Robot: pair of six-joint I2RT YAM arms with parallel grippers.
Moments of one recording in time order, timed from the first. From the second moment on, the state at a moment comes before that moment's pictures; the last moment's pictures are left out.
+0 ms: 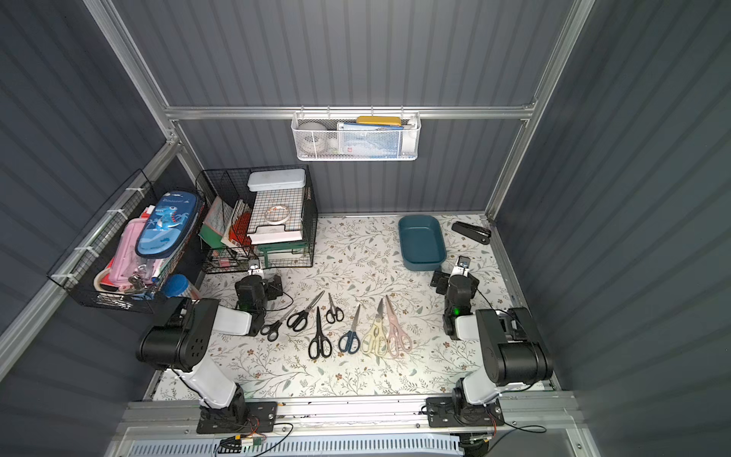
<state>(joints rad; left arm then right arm) -0.14 1.72 0.47 0.82 -0.30 0.01 0.02 1.56 0.37 0.89 0.27 0.13</state>
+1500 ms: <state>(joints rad) -0.91 1.55 0.86 0.40 -0.17 0.00 -0.02 2.09 1.82 -0.96 0.01 0.27</state>
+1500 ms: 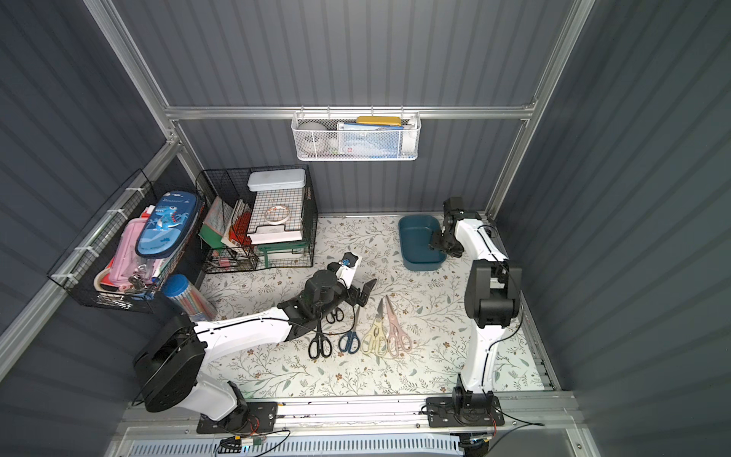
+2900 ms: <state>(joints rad) -0.90 0.60 0.24 0.14 -0.46 -0.03 -0.02 1.37 0.90 -0.81 0.03 0.36</state>
